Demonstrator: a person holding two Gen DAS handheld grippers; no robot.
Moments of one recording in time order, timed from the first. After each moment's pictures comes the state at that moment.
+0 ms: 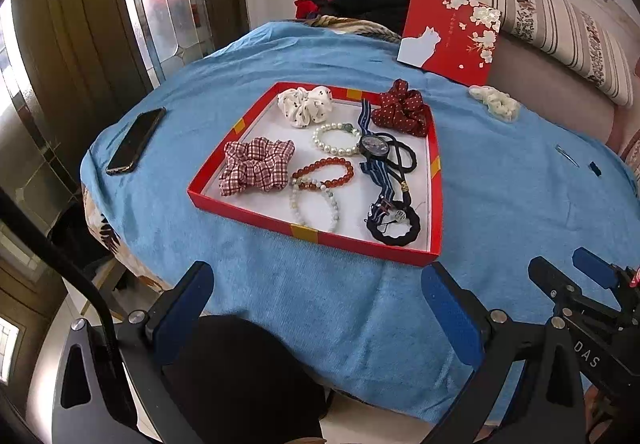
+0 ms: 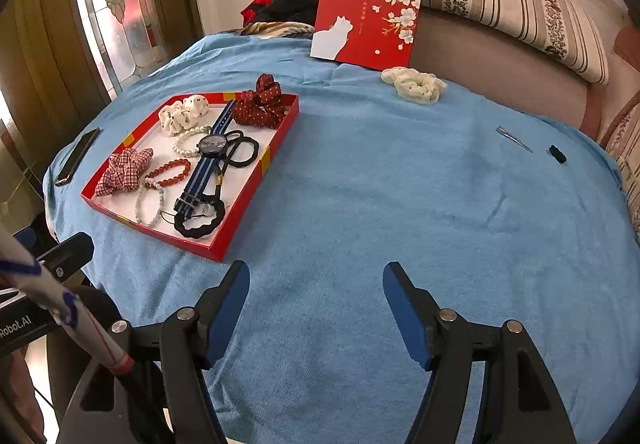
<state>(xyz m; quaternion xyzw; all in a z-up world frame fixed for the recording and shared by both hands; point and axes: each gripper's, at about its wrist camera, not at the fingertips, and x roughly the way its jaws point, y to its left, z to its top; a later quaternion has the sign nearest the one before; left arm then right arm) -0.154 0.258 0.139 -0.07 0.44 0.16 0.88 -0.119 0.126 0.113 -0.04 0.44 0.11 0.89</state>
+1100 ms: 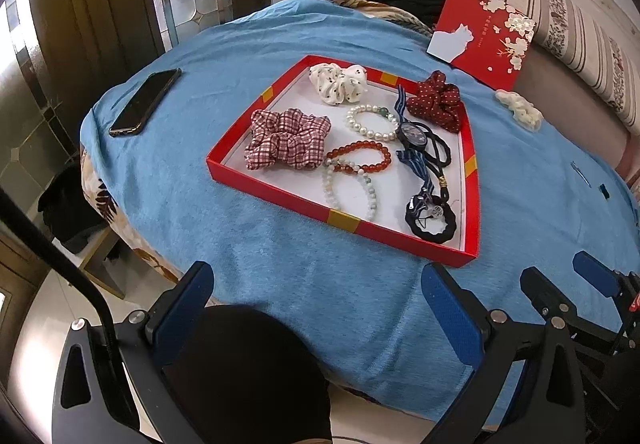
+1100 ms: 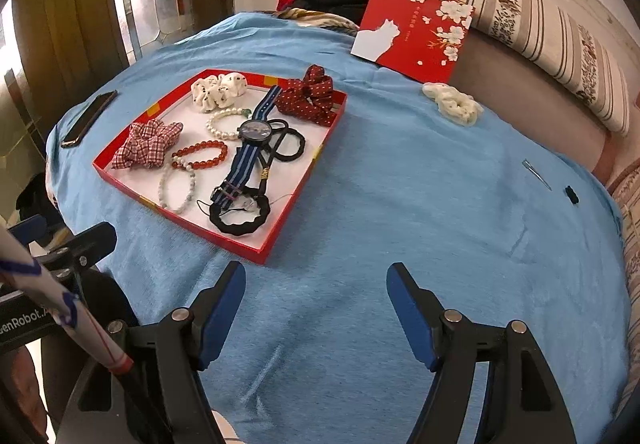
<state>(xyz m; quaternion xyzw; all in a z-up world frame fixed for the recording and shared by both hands) -0.155 0.303 0.118 -0.12 0.46 0.17 0.86 -0.117 0.189 0.112 -0.12 0.44 0.13 0.88</state>
